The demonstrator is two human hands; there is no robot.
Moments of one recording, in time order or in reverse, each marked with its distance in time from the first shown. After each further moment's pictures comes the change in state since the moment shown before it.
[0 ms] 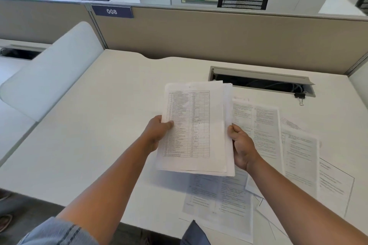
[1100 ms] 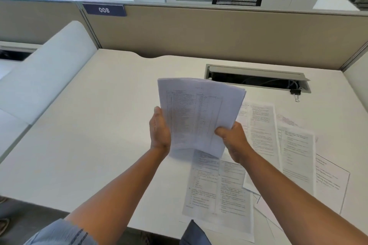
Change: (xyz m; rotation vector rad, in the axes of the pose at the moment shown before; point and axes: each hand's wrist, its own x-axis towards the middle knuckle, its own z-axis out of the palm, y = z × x) left_hand -0.033 -0.001 0.047 -0.266 0.193 0.471; right_hand -0.019 -0.021 0.028 -0.385 -0.014 -0.257
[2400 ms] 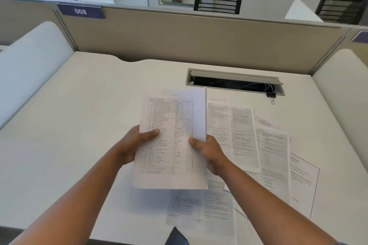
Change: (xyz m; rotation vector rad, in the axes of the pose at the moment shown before) left_hand 0.030 -0.007 -0.045 0.076 -0.549 -0.498; right_hand -0.009 0.026 0.003 0.116 -0.082 0.217
